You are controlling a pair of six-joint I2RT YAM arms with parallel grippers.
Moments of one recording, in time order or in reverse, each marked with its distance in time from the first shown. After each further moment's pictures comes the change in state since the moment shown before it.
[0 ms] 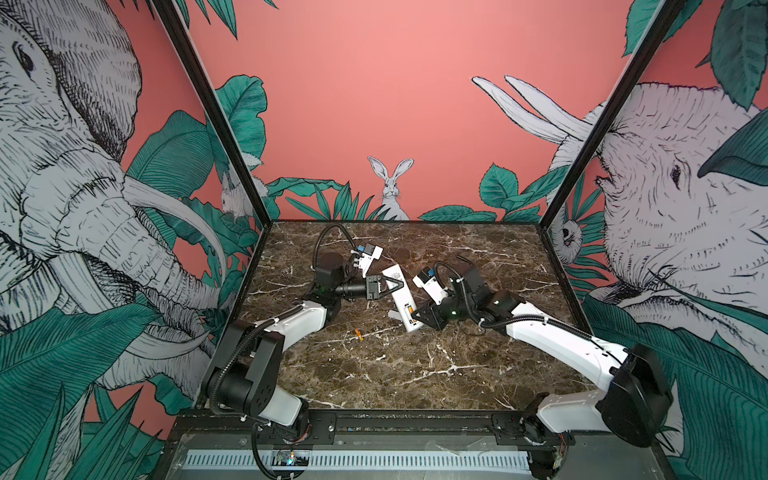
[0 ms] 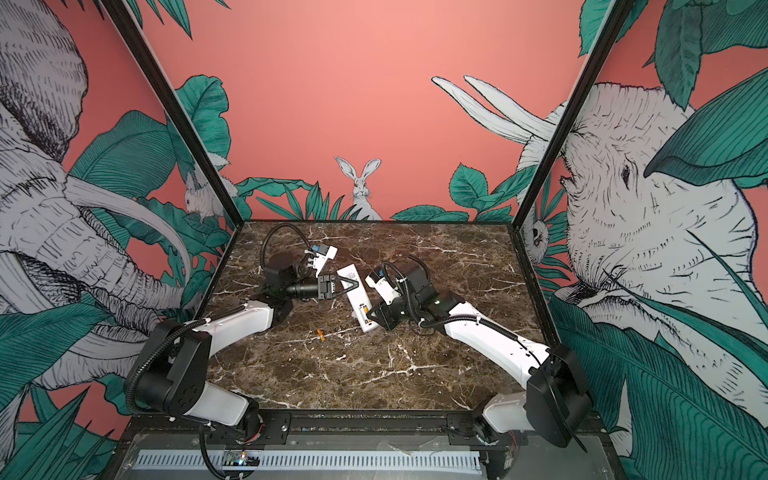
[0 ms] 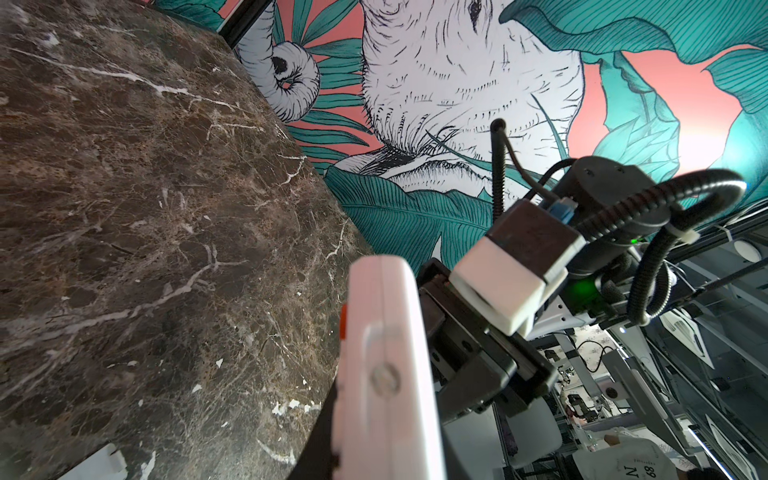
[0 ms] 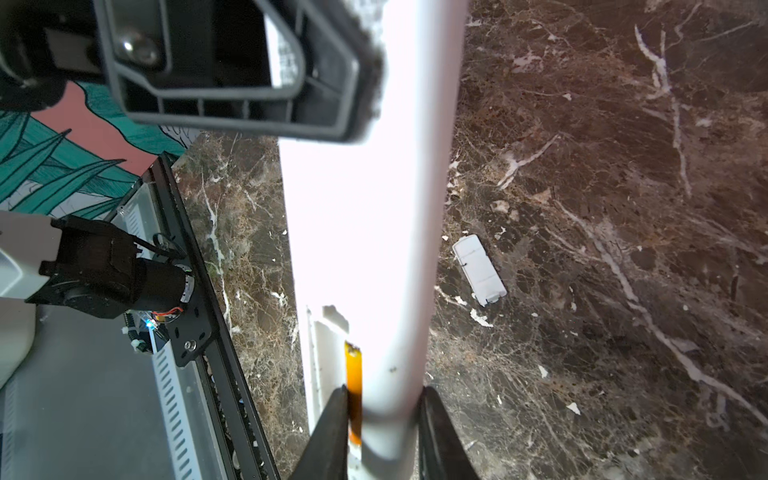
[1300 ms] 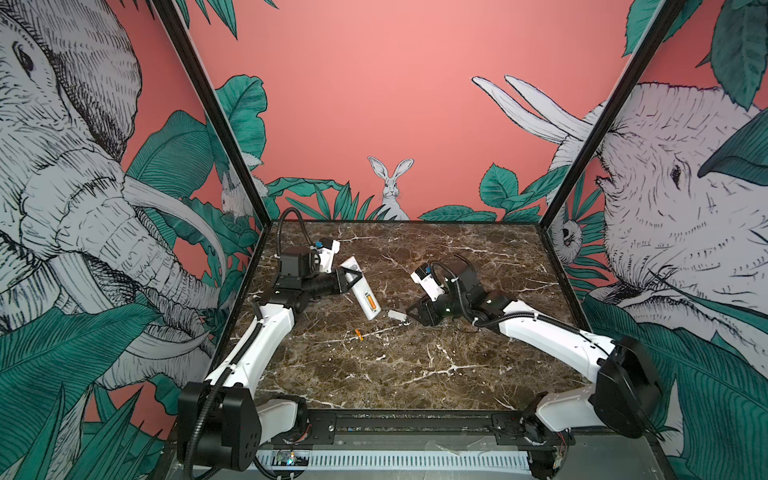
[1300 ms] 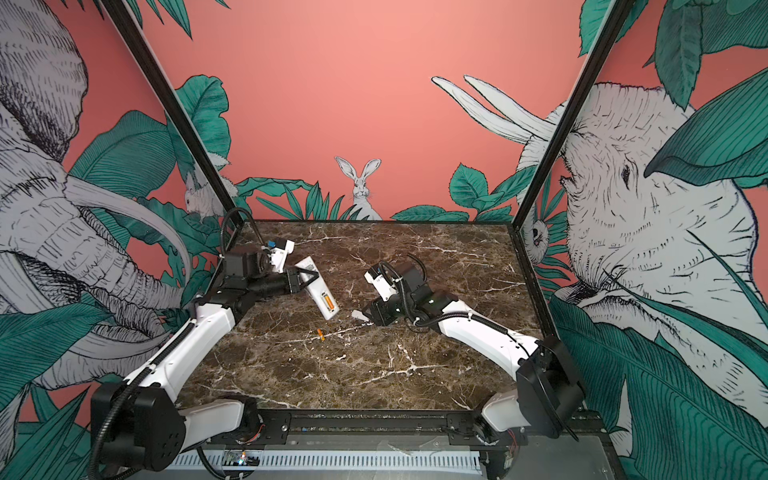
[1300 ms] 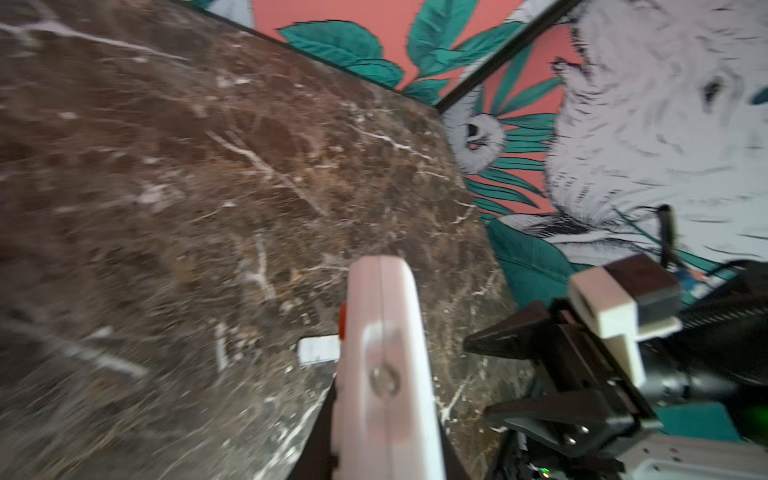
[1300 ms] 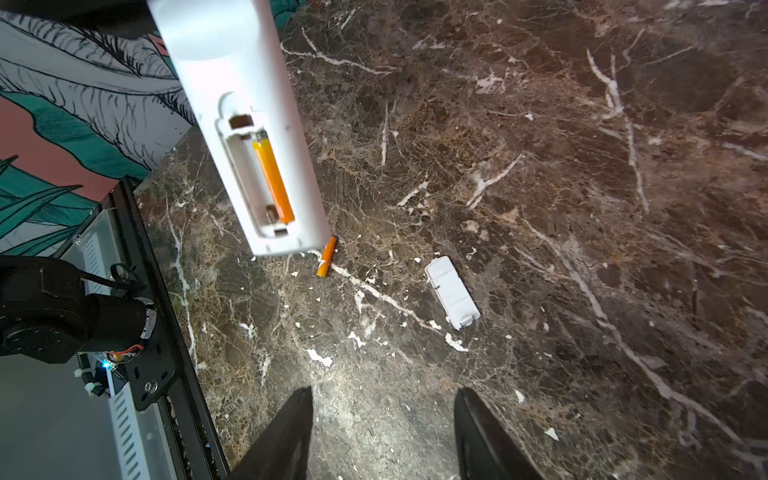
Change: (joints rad) left arm 0.247 -0.308 0.145 -0.929 -0.445 0.424; right arm 0.035 0.082 0.009 0.087 0.076 0.039
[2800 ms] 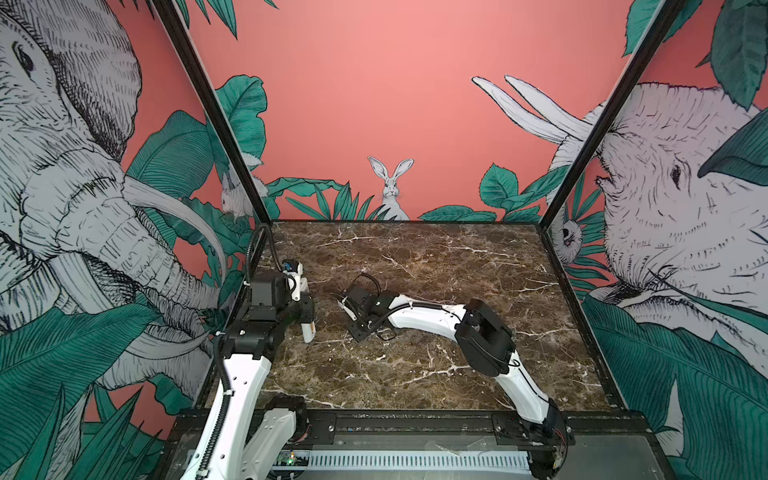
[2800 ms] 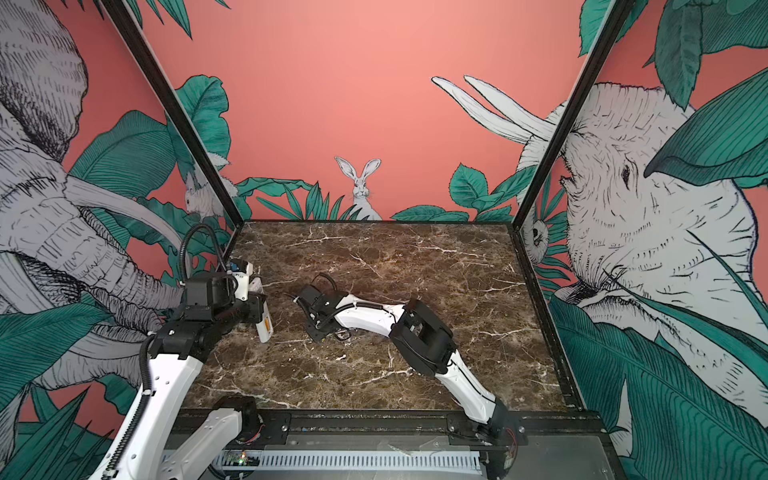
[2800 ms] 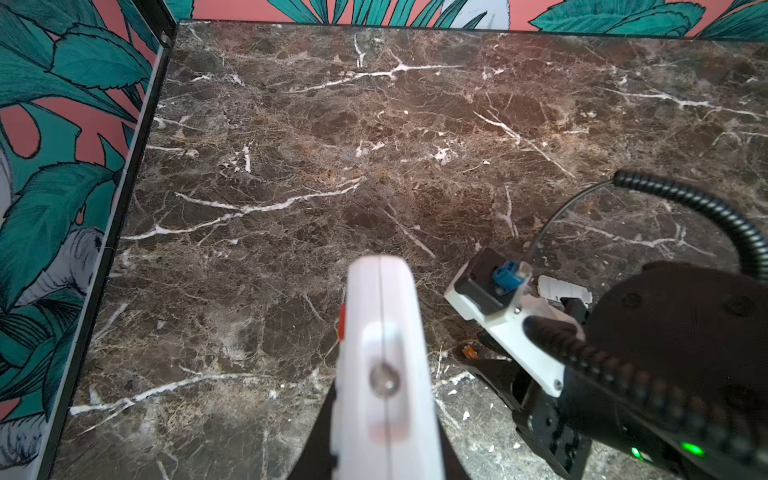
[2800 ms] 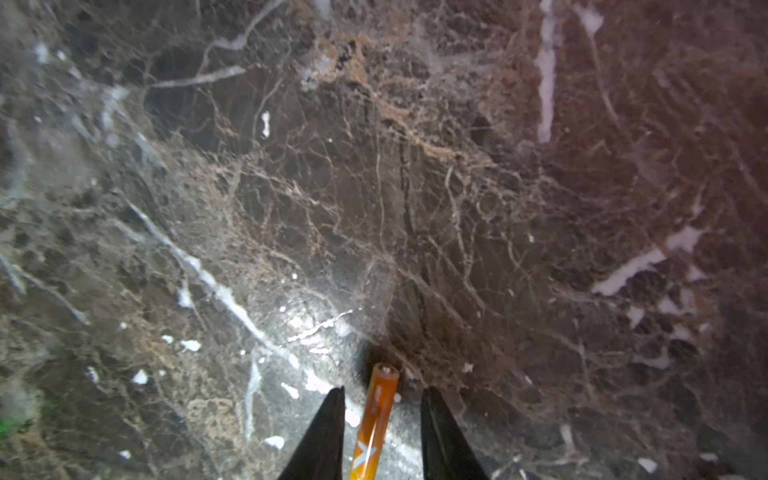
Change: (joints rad) left arm 0.064 -0.368 -0.003 -0.443 -0.580 0.308; right arm 0.327 0.845 0.816 -0.333 0.336 0.122
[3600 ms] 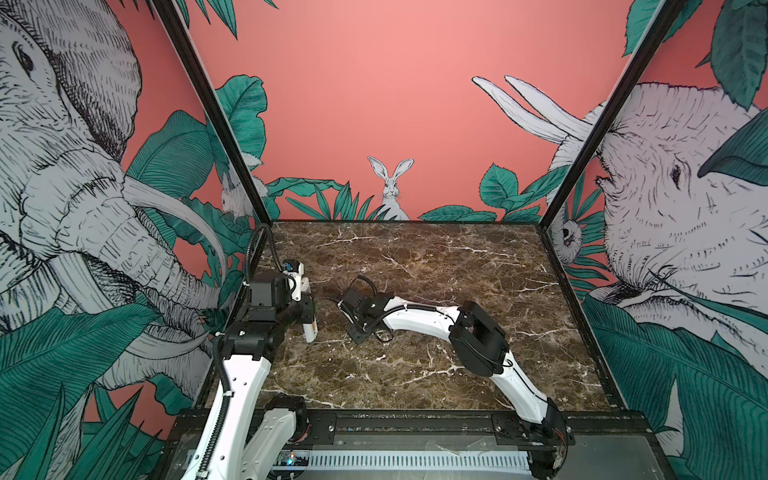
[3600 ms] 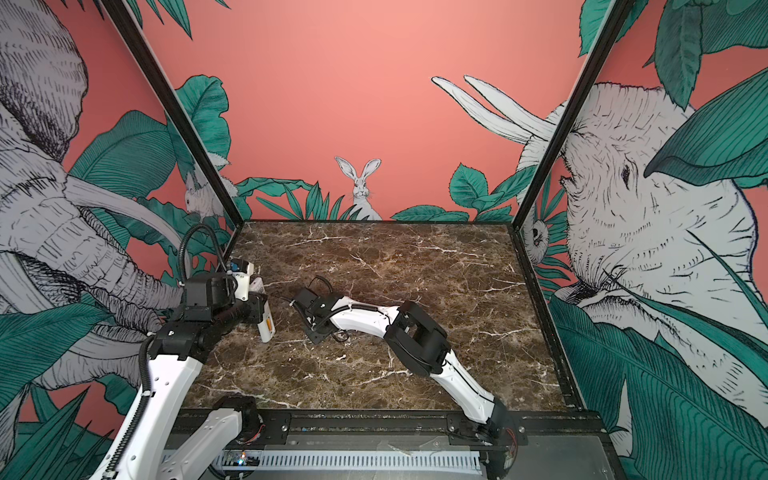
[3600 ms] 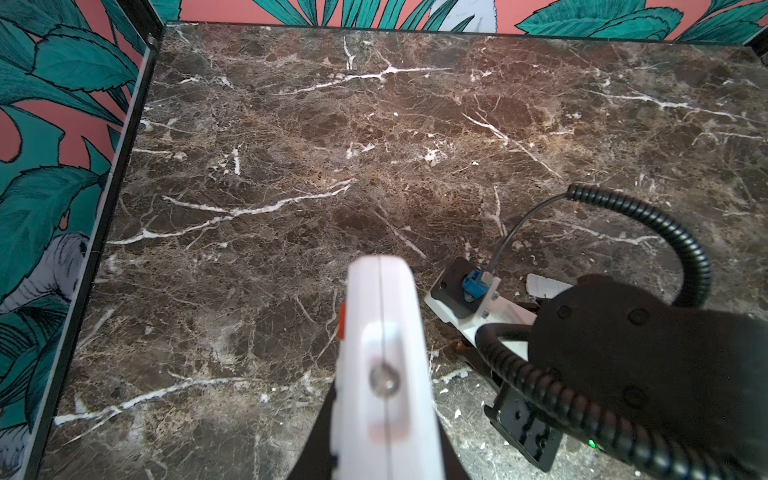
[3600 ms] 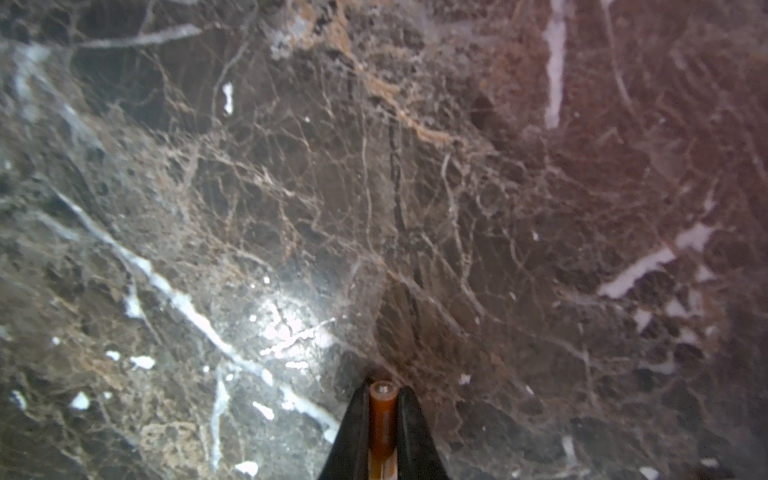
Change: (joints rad) left arm 0.000 -0.002 0.000 0.003 0.036 0.000; right arm 0.011 0.016 0.002 -0.020 0.060 -0.013
